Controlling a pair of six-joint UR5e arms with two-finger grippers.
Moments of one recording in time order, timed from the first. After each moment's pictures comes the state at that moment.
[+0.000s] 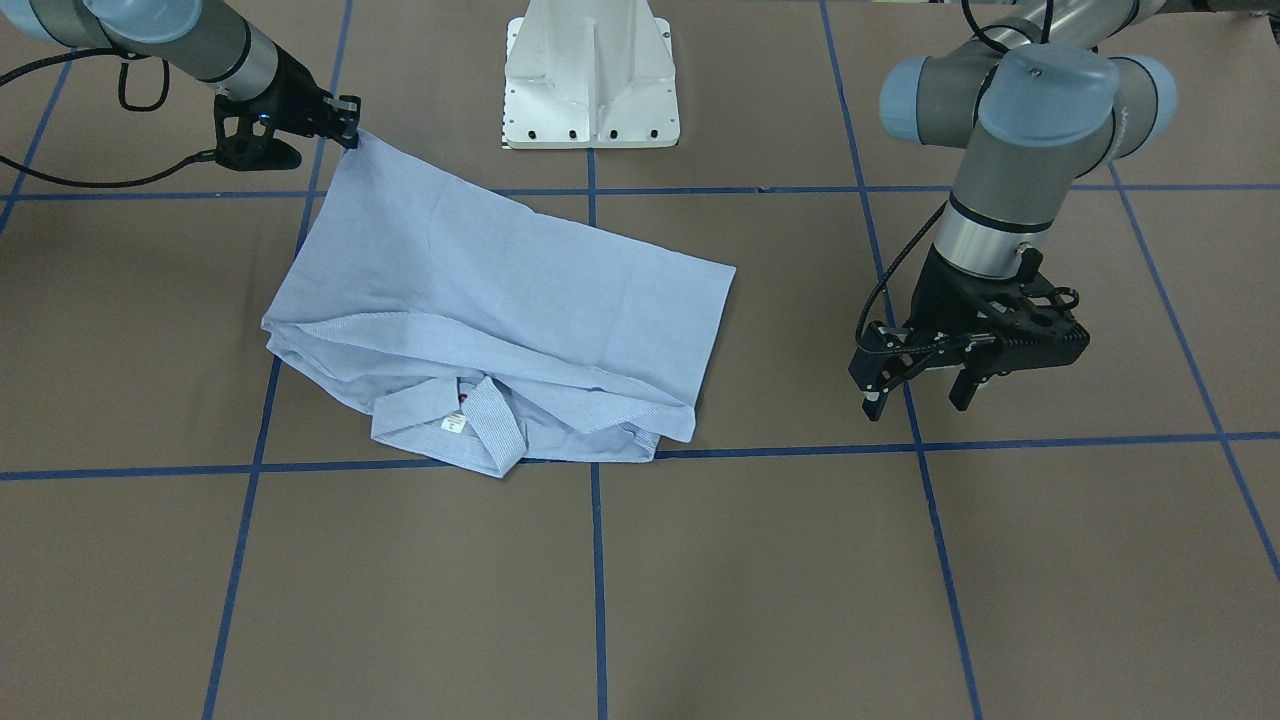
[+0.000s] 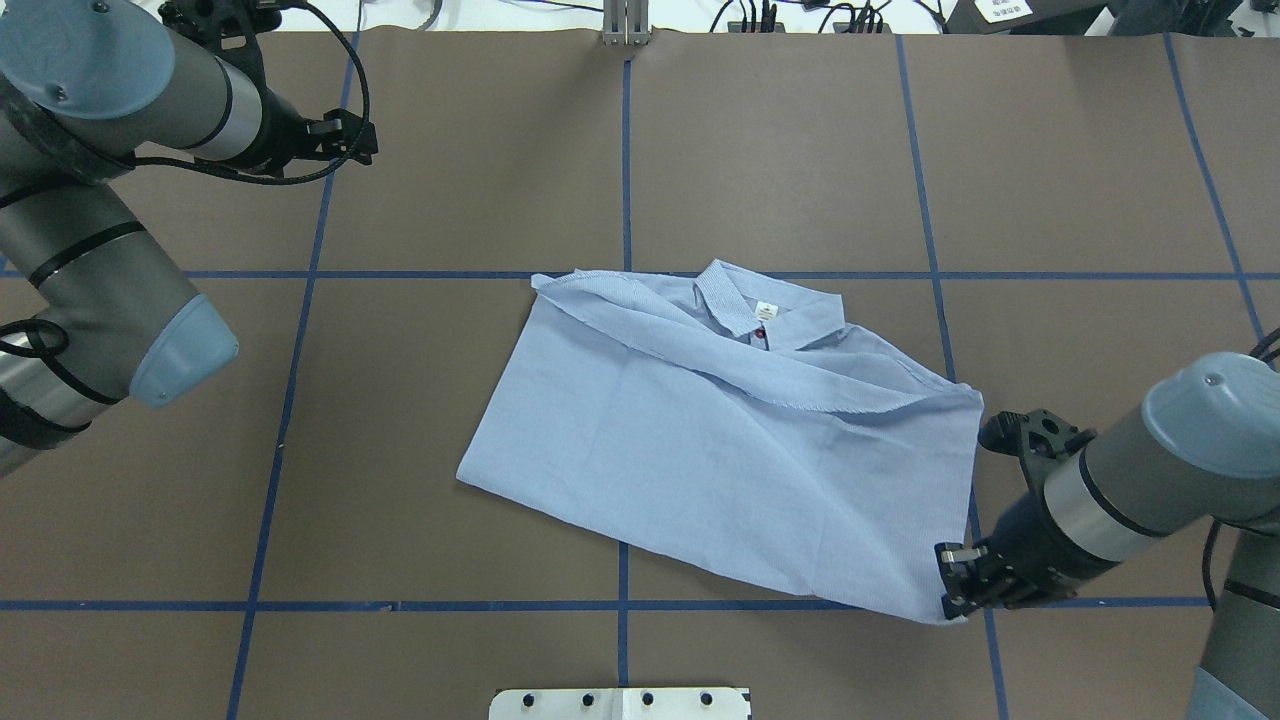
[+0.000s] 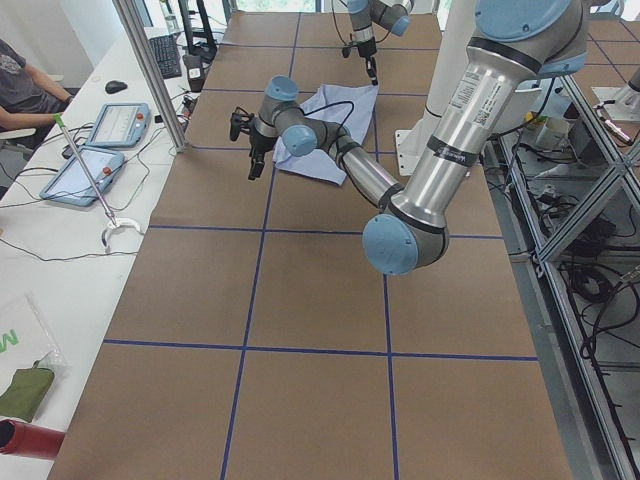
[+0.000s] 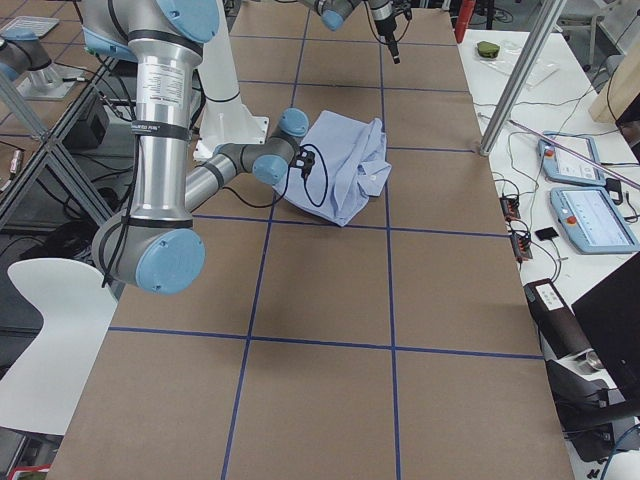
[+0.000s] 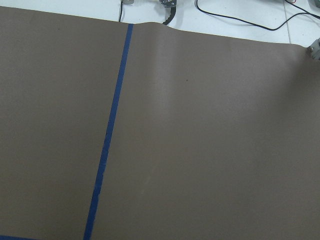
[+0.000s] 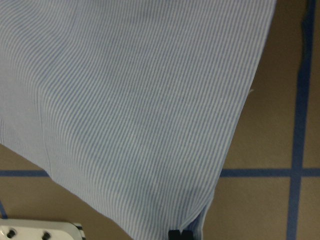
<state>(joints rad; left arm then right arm) -0.89 -2.05 -1.75 -1.81 -1.83 -1.13 0.47 -1.71 2.16 -1.20 2.31 1.42</state>
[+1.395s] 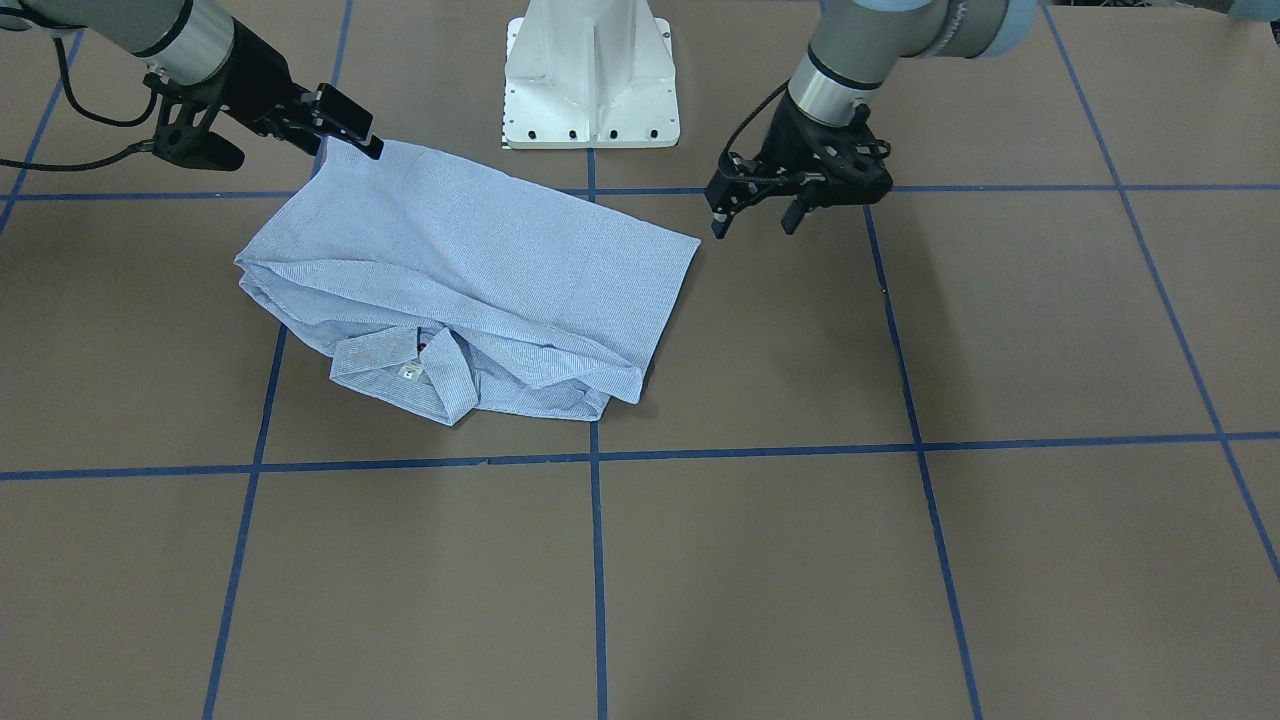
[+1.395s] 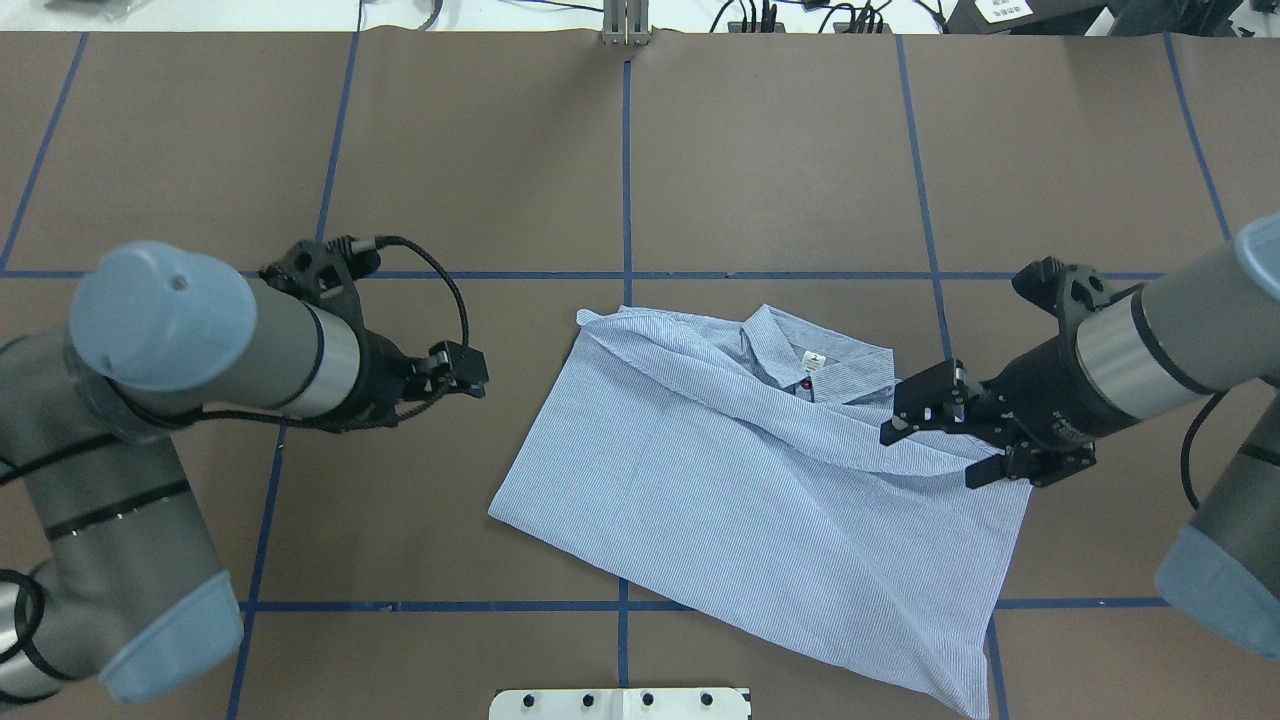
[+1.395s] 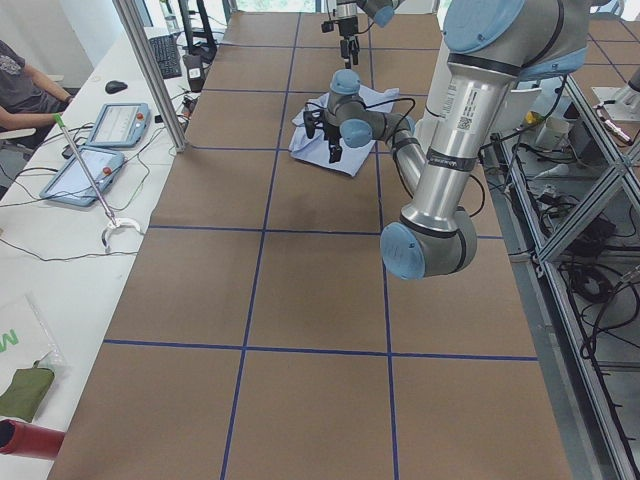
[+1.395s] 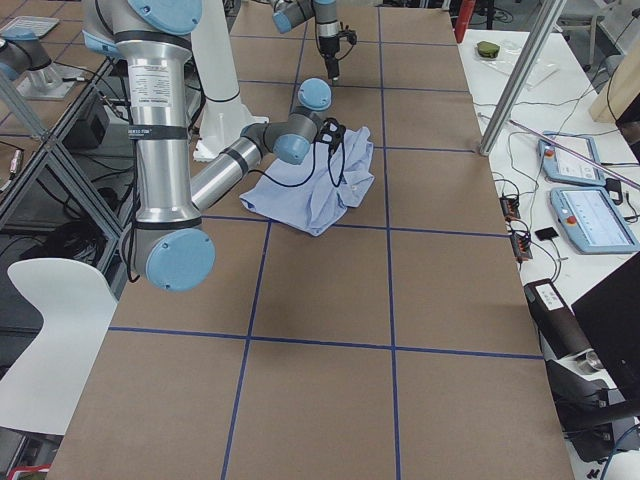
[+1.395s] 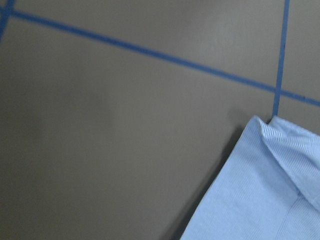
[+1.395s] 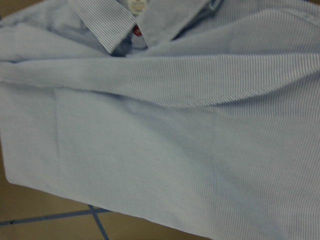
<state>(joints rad) -0.49 -1.93 -2.04 -1.76 -1.86 -1.58 0.75 -1.51 2.17 -1.20 2.34 1.55</state>
